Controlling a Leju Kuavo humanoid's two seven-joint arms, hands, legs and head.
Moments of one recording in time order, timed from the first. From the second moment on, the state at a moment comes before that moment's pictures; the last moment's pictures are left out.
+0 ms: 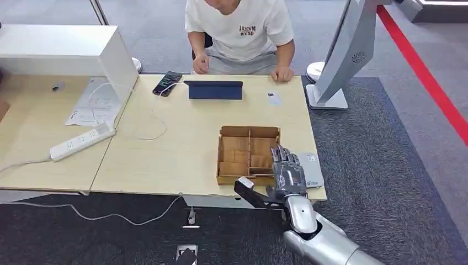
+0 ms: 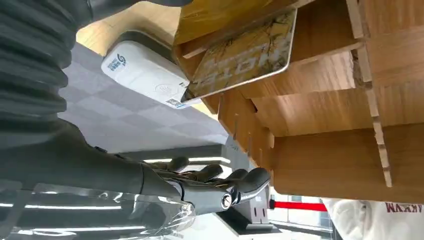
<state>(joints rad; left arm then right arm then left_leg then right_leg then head) -0.12 0.00 -0.98 -0.52 0.24 0.70 0.22 -0.61 -0.19 1.16 -0.93 0.86 -0.36 0.61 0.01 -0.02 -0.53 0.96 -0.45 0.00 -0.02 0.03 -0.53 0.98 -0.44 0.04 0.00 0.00</state>
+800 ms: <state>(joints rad) -0.13 0.00 -1.00 -0.53 0.26 0.70 0.23 -0.61 -0.19 1.16 -0.91 0.82 -0.36 0.61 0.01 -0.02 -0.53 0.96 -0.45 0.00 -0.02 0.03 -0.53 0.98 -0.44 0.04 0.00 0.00</state>
